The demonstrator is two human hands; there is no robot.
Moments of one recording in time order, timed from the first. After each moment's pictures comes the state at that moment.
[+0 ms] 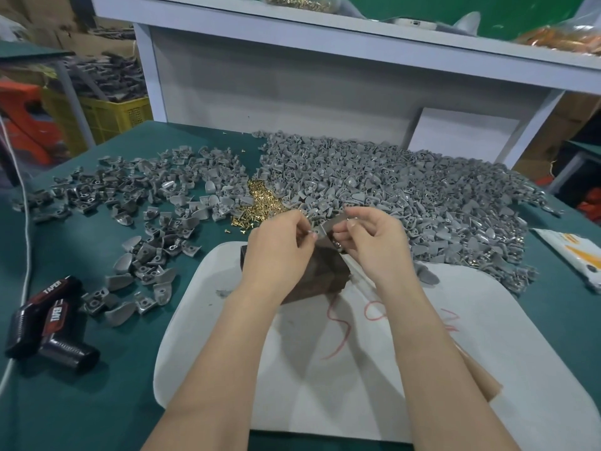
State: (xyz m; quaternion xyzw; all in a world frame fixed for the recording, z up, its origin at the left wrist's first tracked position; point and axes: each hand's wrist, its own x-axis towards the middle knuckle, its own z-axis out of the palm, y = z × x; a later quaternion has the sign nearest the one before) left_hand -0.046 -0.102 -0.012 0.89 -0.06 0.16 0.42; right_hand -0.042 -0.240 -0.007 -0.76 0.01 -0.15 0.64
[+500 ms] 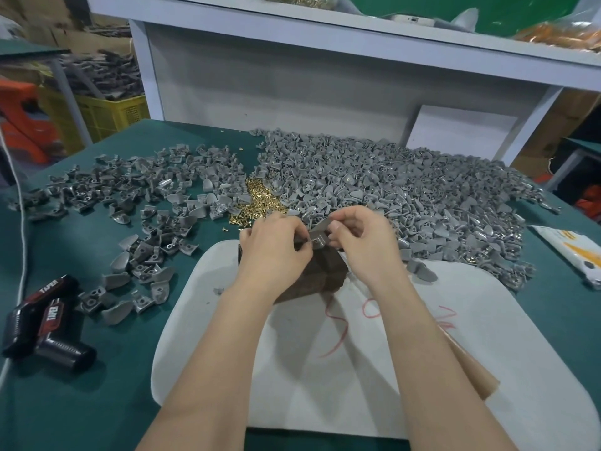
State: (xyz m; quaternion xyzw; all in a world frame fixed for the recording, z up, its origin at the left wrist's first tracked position) left_hand -0.043 -0.099 -0.014 0.94 -0.06 0.13 0.31; right_hand -0.040 -0.235 -0.009 -0.82 -0.02 -0.15 0.55
